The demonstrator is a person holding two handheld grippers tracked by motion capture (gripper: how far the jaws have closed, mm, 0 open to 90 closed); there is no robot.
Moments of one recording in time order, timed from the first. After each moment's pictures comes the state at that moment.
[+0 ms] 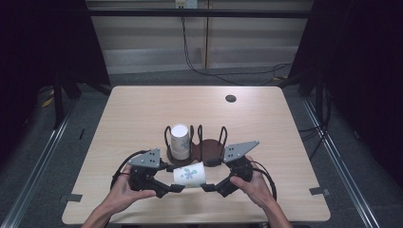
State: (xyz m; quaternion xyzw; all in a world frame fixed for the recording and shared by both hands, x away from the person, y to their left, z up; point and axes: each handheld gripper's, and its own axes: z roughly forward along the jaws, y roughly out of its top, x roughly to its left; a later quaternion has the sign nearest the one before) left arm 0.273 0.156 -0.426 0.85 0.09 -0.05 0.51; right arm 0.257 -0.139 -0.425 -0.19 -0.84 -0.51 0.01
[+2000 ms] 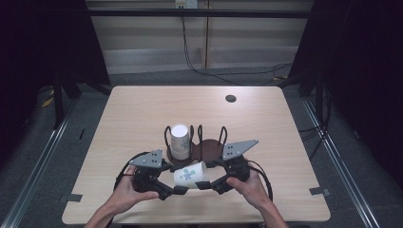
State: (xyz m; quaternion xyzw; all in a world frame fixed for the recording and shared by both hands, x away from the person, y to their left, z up) left arm 0.272 0.149 -0.436 0.84 0.10 -0.07 0.53; right arm 0.258 -0.131 -0.423 -0.19 -0.82 -0.54 0.04
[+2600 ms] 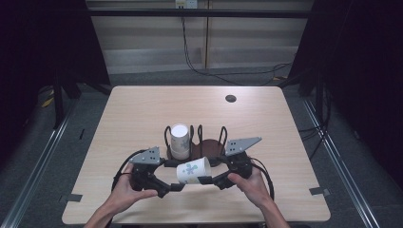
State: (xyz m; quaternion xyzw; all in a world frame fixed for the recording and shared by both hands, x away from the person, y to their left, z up) left arm 0.281 0.159 -0.437 0.84 0.14 -0.04 0.52; right arm 0.263 -0.139 -0.419 -0.22 -0.81 -0.54 0.03
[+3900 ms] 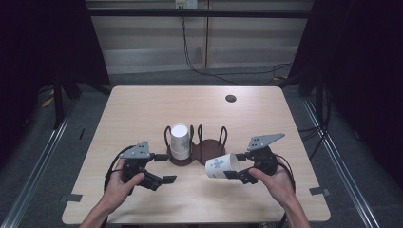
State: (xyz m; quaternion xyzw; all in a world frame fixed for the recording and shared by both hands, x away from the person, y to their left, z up) left arm 0.290 0.180 -0.436 0.84 0.18 -0.01 0.51; right arm 0.260 -0.201 -0.410 -0.30 -0.84 -0.45 -0.02
